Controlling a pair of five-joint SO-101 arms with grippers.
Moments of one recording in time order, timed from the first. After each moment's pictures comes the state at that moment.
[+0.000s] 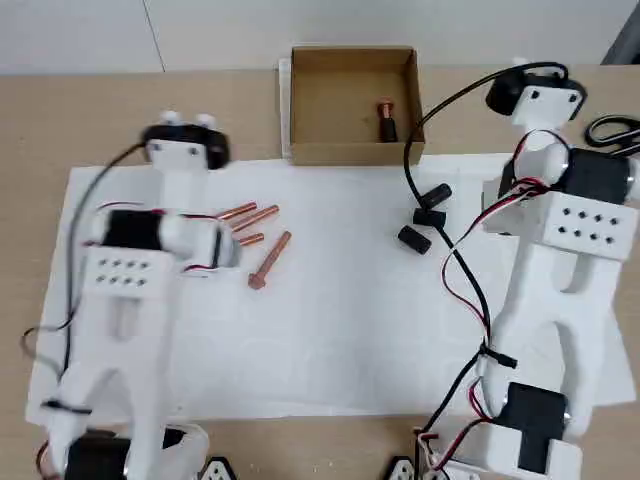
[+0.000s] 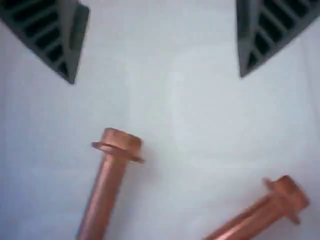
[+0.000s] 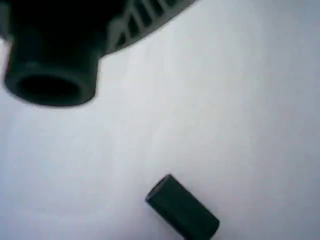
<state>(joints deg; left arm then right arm) 3.2 -18.5 21.8 82.5 2.2 10.4 -7.0 -14.0 97.8 11.0</state>
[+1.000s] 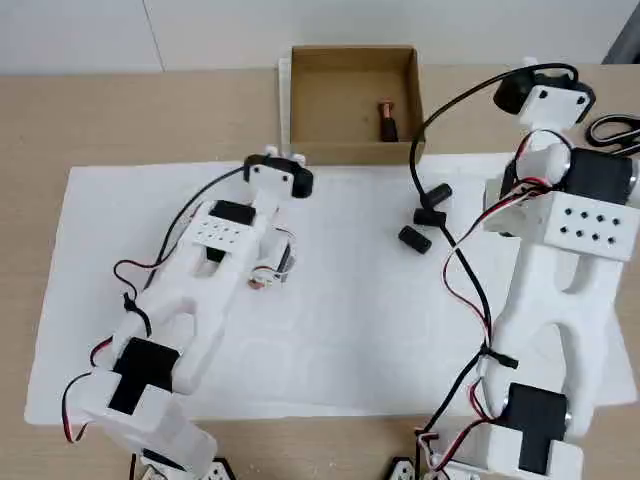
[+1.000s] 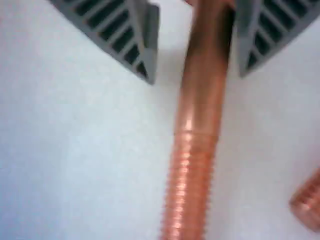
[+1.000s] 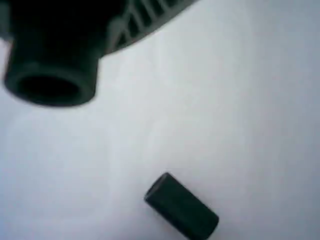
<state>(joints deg) 13.3 8.9 21.3 64.3 2.3 10.5 -7.0 -14.0 98.2 8.5</state>
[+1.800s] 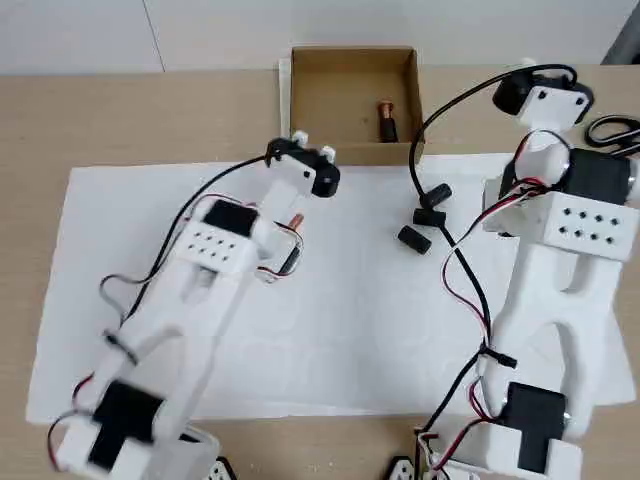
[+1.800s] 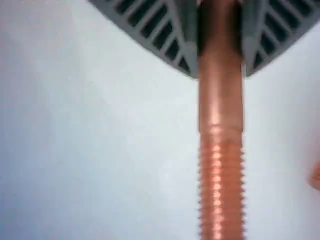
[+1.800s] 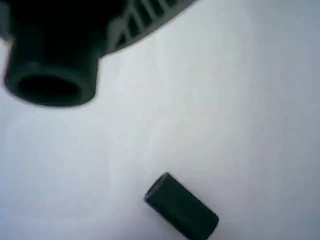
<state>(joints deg) 16.4 -8.8 21.3 71.1 -11.1 10.5 -7.0 -14.0 98.2 8.5</state>
